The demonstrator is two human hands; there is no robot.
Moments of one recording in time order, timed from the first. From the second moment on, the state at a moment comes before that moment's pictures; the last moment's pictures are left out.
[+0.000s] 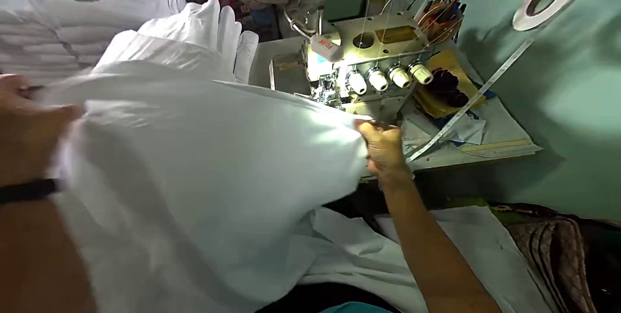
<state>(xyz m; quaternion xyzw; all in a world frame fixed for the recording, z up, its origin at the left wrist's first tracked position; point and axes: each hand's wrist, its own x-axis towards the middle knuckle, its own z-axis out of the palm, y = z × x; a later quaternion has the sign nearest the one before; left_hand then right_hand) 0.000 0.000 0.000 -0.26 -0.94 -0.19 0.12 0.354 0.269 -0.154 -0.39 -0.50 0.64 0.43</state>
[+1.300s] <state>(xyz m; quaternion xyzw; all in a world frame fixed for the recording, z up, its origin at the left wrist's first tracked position) 0.137 0.197 -0.141 -0.67 -0.60 -0.43 -0.07 0.373 0.221 -0.235 -0.41 -0.55 0.62 0.38</state>
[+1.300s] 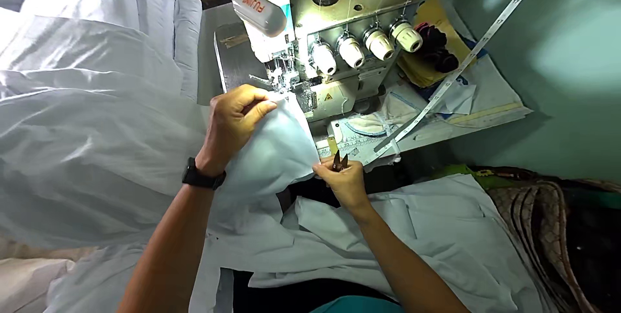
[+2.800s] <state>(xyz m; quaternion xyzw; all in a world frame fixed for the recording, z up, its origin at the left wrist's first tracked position) 0.056 0.290 -0.143 -0.42 -0.81 -0.39 -0.13 0.306 0.263 -0.207 -0.23 -0.76 0.32 0.52</state>
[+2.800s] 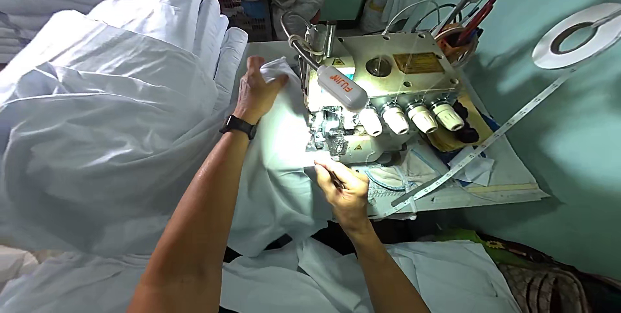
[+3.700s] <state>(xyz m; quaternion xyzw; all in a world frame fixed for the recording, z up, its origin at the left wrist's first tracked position) 0.208 0.036 -0.159 -0.66 -0.60 -0.42 0.14 0.324 0.195 -0.200 -0.03 -0.84 0.20 0.51</state>
